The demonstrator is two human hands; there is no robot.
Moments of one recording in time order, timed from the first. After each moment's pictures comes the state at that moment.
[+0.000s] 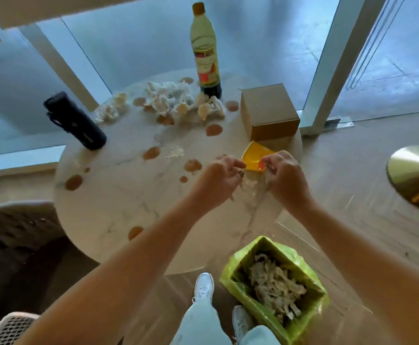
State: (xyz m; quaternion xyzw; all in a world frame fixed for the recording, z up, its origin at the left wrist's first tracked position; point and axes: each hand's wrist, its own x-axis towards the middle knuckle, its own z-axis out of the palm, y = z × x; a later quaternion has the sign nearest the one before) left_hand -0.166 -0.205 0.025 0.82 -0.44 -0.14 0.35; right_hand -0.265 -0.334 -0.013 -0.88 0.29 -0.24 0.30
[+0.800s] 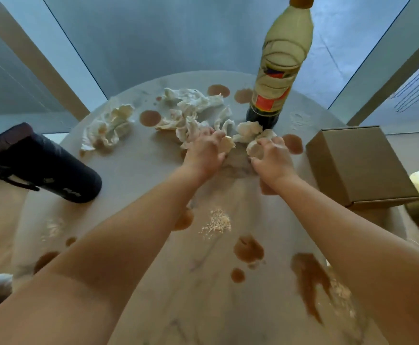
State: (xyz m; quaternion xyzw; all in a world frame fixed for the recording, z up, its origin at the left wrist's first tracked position) left_hand 0.188 -0.276 -0.063 0.88 -0.41 -0.08 0.21; right_hand 0.067 -0.387 -0.052 -0.89 0.36 -0.06 0.26
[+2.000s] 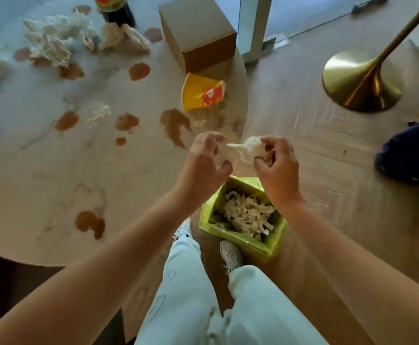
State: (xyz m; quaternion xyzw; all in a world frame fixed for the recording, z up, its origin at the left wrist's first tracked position) left_hand -0.225 -0.201 -0.056 0.76 -0.53 -0.13 0.36; right_hand -0.359 -0.278 -0.082 -0.74 0.48 -0.33 0.34
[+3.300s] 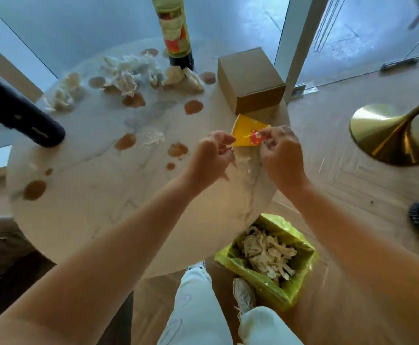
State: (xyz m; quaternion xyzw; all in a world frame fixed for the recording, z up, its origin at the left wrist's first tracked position) left_hand -0.128 -0.211 -0.015 0.77 -0.48 -0.14 0.39; right_hand -0.252 -0.311 -0.026 -0.82 0.40 -0.30 0.28
